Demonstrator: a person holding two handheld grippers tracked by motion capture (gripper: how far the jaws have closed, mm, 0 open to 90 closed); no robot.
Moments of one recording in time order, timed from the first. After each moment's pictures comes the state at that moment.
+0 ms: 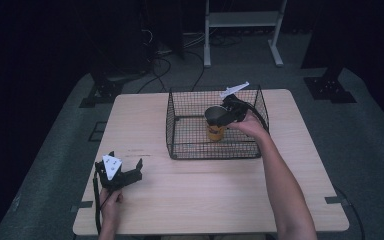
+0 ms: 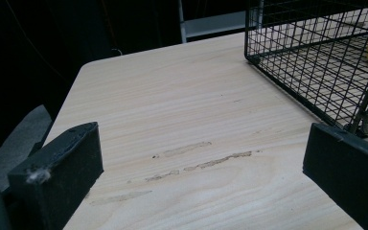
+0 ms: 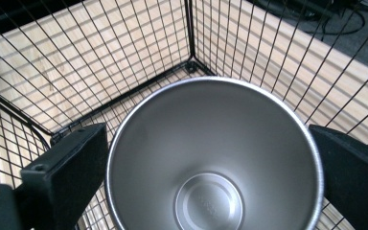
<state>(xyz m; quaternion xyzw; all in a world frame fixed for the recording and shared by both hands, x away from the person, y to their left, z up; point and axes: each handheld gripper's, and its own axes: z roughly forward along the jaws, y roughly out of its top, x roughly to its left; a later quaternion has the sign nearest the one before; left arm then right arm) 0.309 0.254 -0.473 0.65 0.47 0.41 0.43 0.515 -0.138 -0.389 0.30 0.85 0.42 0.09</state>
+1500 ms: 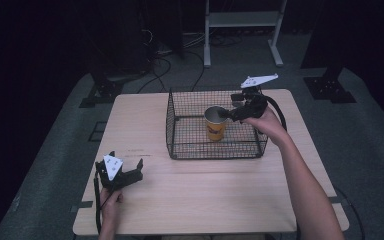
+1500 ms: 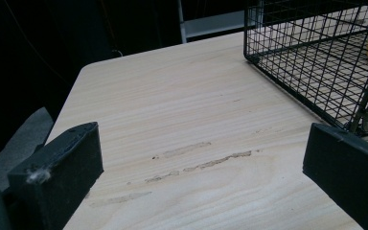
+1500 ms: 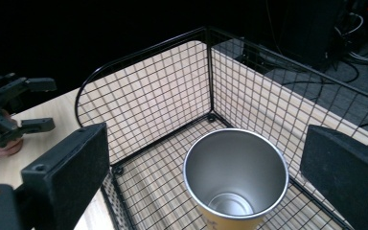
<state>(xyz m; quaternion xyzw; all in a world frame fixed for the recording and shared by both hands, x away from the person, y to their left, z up) 0.310 0.252 -0.474 0.66 0.47 0.41 0.43 0.468 -0.176 -0.325 0.28 0.81 0.51 0.09</state>
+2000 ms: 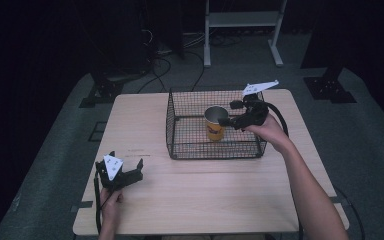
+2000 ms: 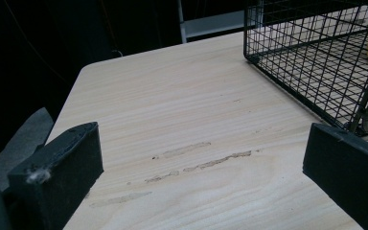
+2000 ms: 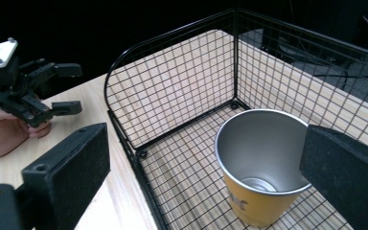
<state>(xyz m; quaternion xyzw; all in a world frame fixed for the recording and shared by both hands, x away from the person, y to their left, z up) 0.310 0.252 -0.474 0.66 0.47 0.41 0.43 0.451 -0.177 -0.333 0.27 0.82 0.51 0.06</state>
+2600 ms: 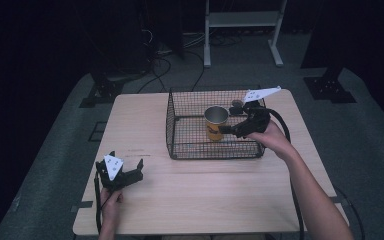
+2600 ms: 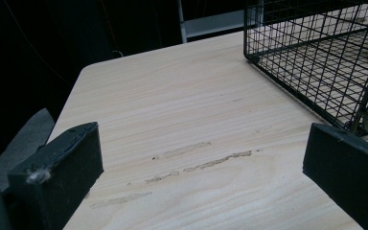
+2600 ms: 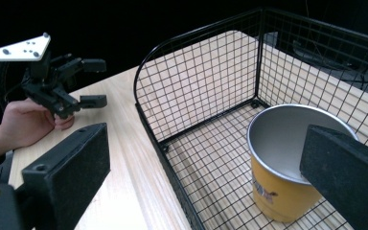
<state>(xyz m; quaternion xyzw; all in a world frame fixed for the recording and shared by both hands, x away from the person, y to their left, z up) 0.310 0.251 -0.474 0.66 0.46 0.41 0.42 0.428 -0.177 -0.333 0.25 0.82 0.52 0.05</state>
